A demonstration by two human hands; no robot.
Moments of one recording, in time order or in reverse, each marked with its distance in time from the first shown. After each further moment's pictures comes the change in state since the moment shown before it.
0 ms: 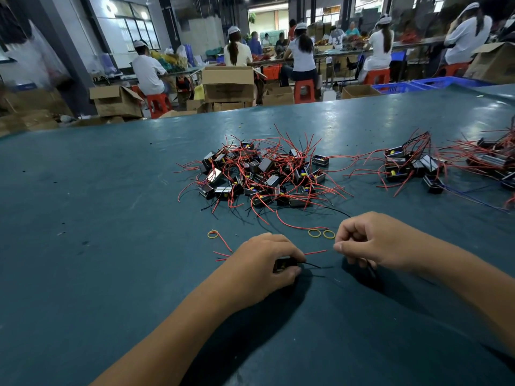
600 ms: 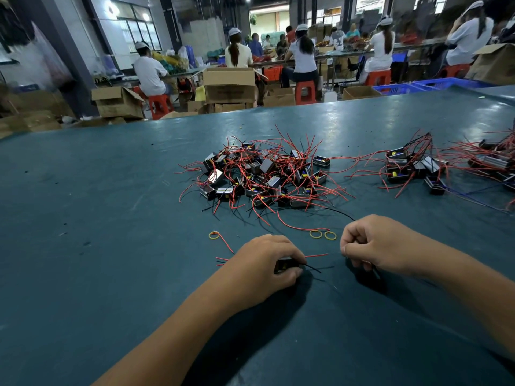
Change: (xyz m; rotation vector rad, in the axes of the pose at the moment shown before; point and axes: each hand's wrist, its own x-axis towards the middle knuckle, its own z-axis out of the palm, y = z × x) left_hand 0.000 0.002 -0.001 -0.002 -0.002 -0.008; right_hand -0.001 -0.003 0.002 -0.092 0.023 0.084
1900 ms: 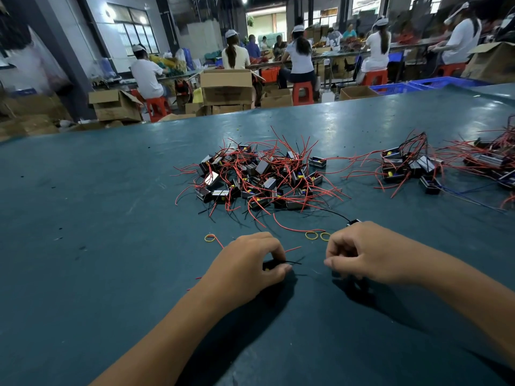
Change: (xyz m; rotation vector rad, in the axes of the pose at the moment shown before) left_hand -0.002 -0.007 0.000 0.039 0.112 -0.099; right_hand -0.010 -0.009 0.001 -0.085 -0.078 -0.187
